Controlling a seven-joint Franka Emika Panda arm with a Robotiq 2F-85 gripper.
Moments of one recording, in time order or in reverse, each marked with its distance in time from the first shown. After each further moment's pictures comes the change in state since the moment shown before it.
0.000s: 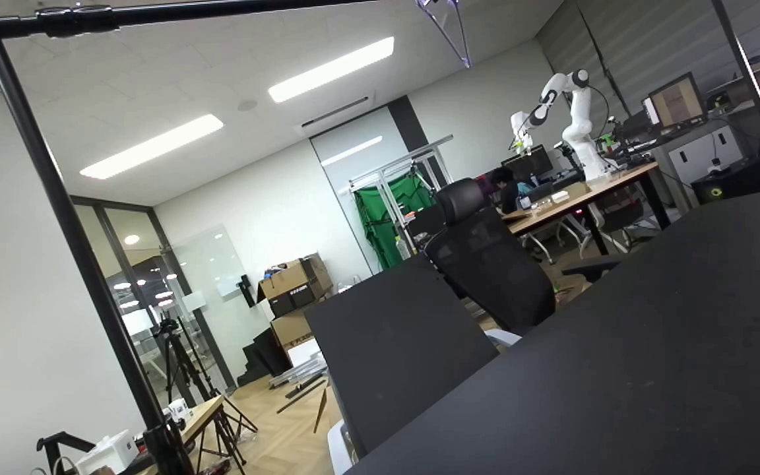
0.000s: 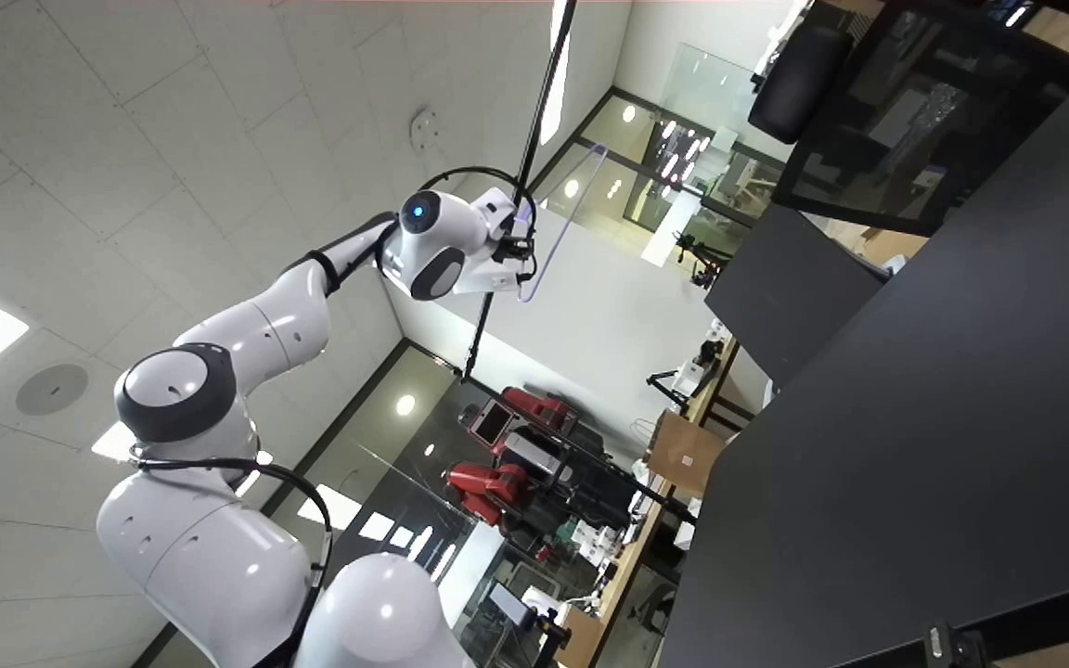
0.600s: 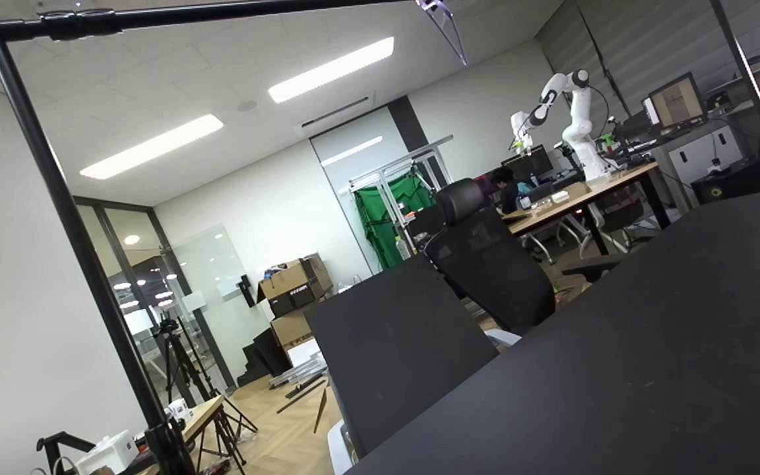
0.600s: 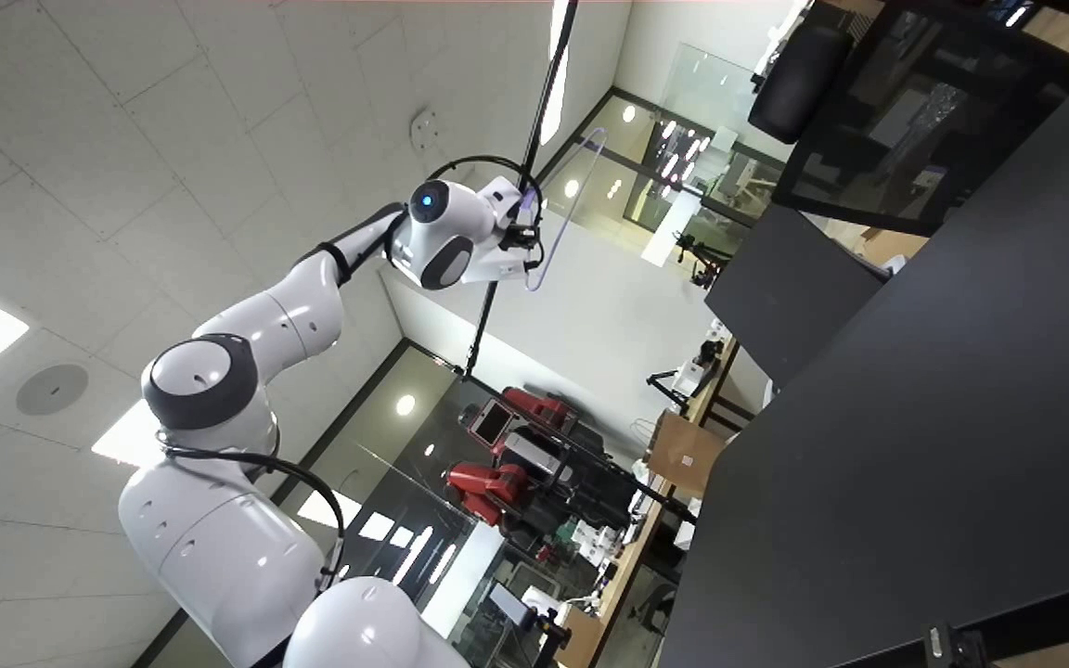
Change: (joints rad) arm -0.315 0.070 0.299 0.091 -0.008 0.001 0.002
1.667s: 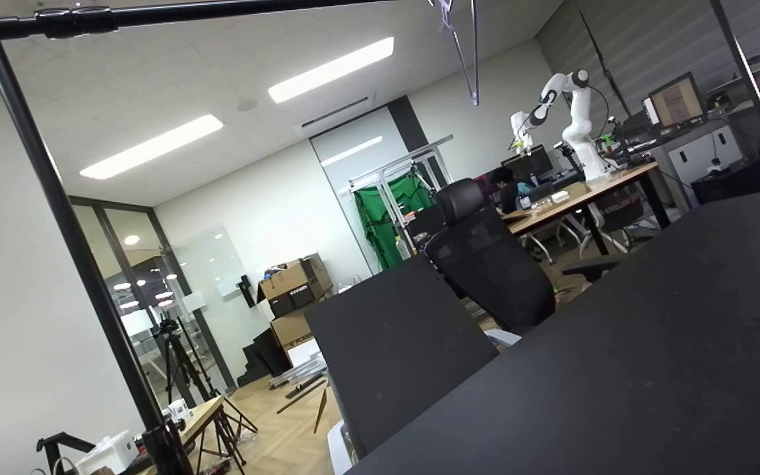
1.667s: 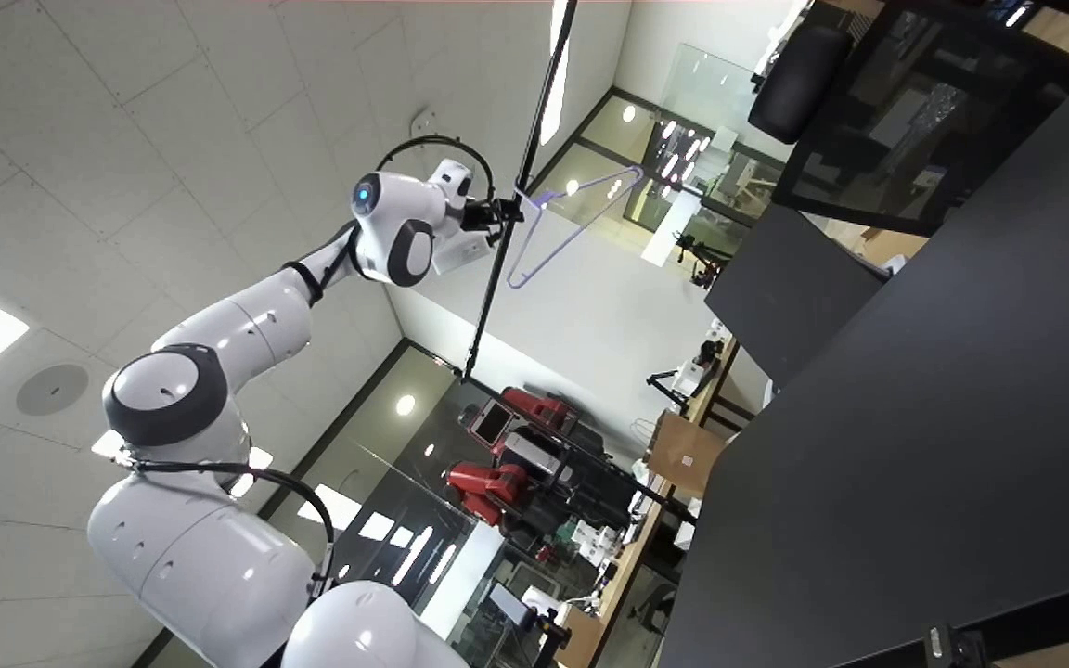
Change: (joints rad) arm -0.043 -0.103 0.057 -0.012 -0.407 0.142 0.176
